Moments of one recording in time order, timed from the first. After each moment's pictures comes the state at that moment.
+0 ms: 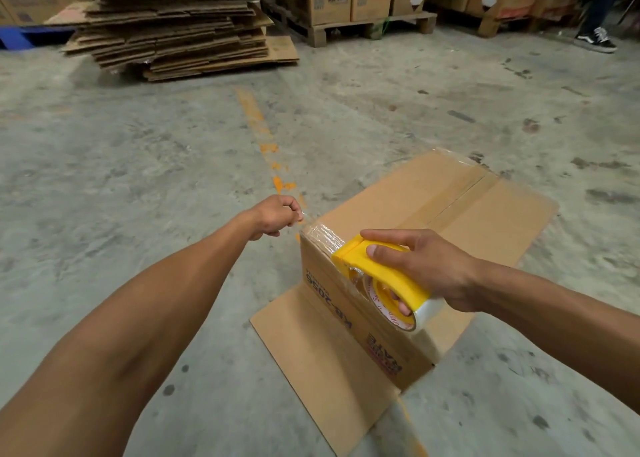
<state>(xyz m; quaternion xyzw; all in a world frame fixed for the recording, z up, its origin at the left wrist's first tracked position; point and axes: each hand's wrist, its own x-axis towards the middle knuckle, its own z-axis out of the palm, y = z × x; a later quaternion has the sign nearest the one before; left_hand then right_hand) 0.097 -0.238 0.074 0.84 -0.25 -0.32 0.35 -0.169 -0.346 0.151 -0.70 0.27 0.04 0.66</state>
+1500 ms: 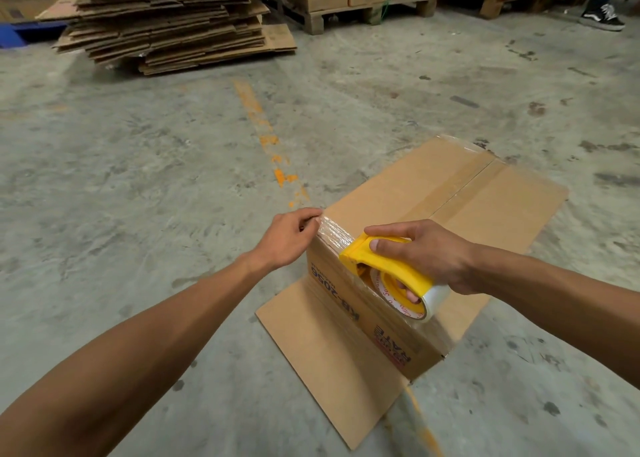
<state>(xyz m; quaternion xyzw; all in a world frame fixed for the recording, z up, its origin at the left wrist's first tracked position) 0.048 -0.220 0.039 0.82 -0.40 -0.14 0.38 -0.159 -0.353 0.142 -0.73 0.27 0.08 0.63</state>
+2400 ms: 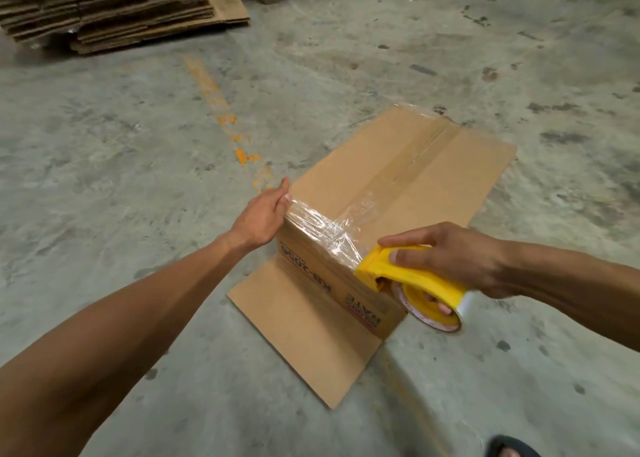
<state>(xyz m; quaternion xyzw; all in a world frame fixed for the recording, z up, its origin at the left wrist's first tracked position) 0.049 -0.234 0.016 0.84 -0.45 -0.14 0.26 -0.242 -0.361 0.145 -0.73 0.34 0.11 0.59</state>
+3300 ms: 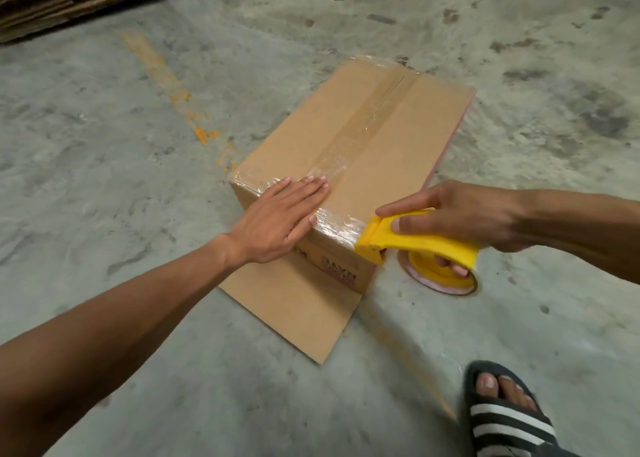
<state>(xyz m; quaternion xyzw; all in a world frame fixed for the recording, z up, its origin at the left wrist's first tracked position) -0.034 -0.237 0.019 0.68 -0.73 0.01 0.06 -0.292 -0.369 0.152 -0.73 0.36 0.12 0.57</state>
